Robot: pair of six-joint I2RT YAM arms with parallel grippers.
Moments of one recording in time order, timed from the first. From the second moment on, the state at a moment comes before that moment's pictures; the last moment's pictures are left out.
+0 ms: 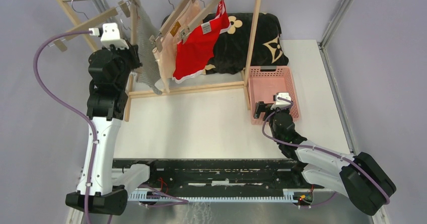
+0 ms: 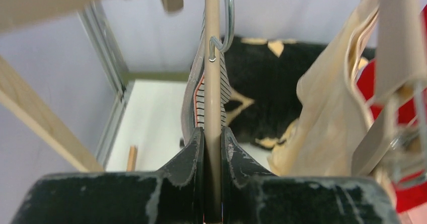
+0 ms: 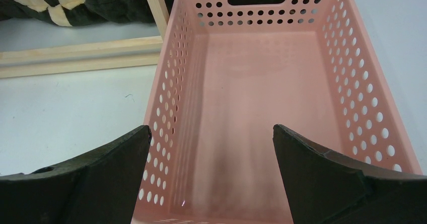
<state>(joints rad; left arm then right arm) -0.07 1.05 1.39 -0.31 -0.08 -0.05 0.64 1.03 0.21 0.64 0.56 0.18</state>
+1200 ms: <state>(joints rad) -0.07 0.43 0.87 -0.84 0.61 -0.18 0.64 1.01 0.65 0.31 0.08 0.20</state>
